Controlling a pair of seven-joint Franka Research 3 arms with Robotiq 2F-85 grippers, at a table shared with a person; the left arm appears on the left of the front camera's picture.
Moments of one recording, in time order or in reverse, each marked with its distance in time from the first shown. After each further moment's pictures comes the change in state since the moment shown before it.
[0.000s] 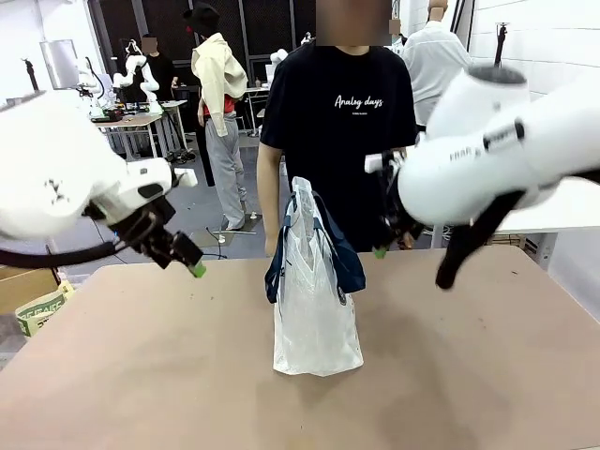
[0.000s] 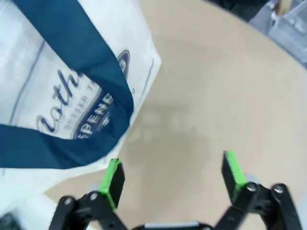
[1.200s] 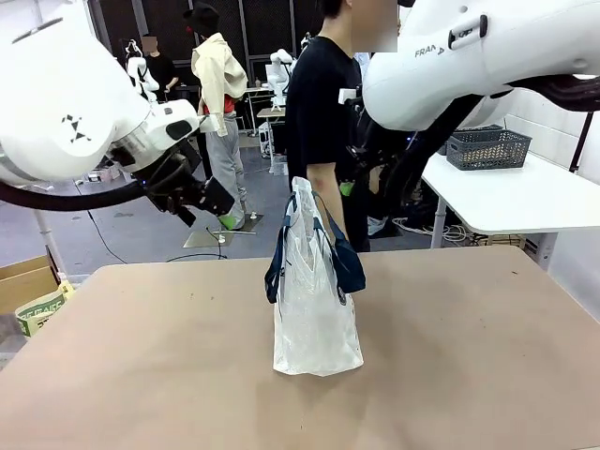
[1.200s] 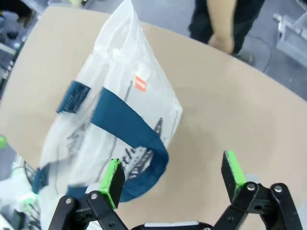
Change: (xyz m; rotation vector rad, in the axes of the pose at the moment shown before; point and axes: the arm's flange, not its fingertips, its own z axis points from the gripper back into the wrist) left arm 0.063 -0.056 0.052 -0.006 -0.050 0.130; right arm 0.099 0.010 0.050 0.073 -0.044 -0.099
